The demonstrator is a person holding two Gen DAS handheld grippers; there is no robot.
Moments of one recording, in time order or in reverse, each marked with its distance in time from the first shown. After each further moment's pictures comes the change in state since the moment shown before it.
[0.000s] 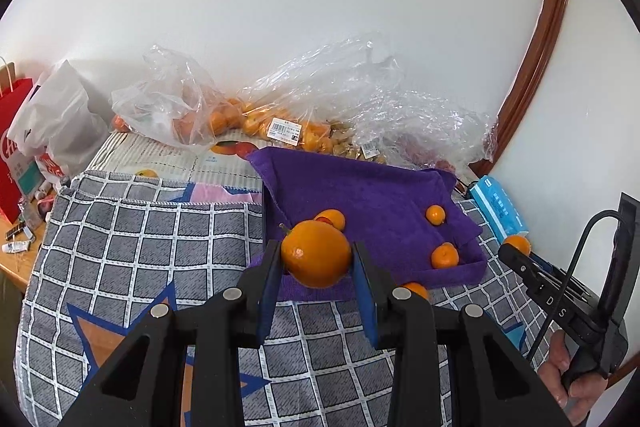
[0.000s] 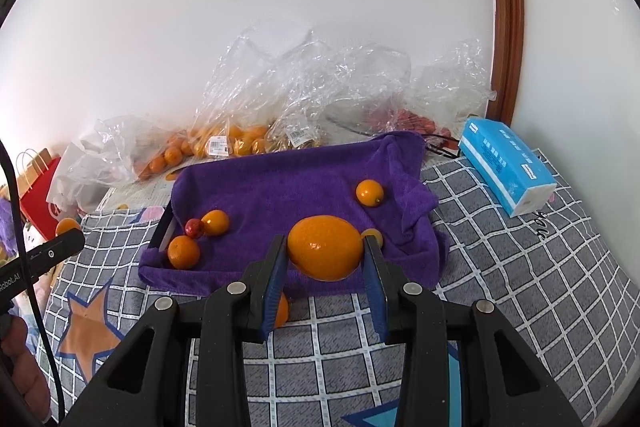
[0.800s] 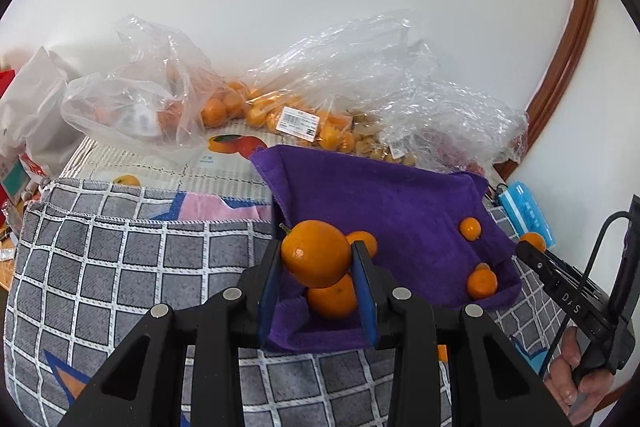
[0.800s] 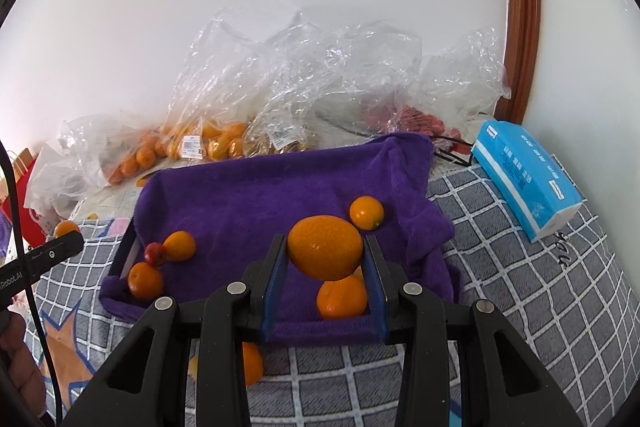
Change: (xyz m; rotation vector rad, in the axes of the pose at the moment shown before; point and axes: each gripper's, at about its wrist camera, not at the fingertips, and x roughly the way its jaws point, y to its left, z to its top) left arm 0.071 0.025 0.031 -0.034 0.063 0.015; right arm 0.065 -0.011 0.025 -0.005 0.034 -0.026
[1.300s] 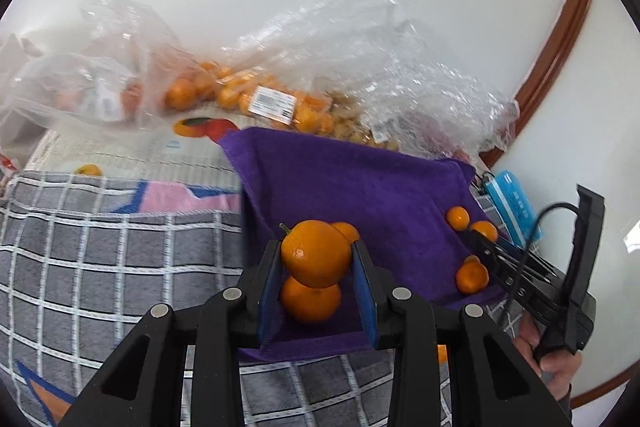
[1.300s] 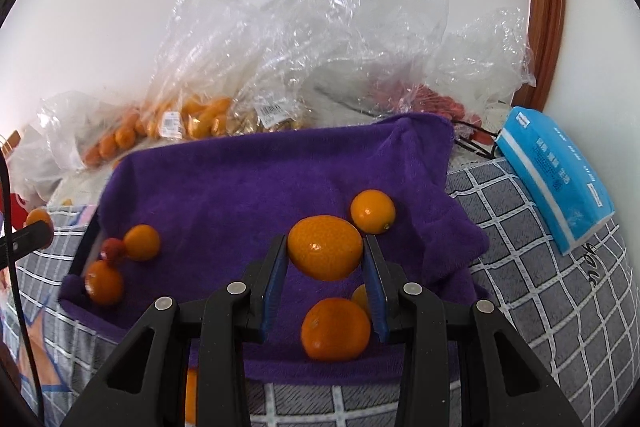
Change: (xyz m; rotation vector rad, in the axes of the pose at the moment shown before) left arm 0.030 -0.016 -0.006 0.020 0.070 -0.098; right arm 0.061 -0.003 -0.001 -0.042 0.060 -0.002
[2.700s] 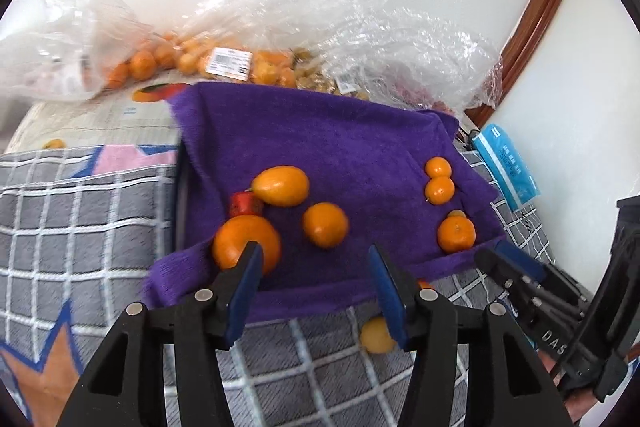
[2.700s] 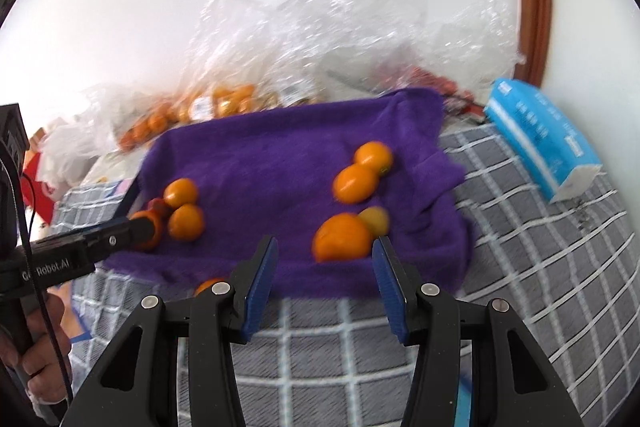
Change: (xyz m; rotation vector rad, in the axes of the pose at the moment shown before) left arm 0.007 -0.035 -0.033 0.051 0.066 0.021; right arm -0.052 -0.003 -0.041 0.022 0.019 0.097
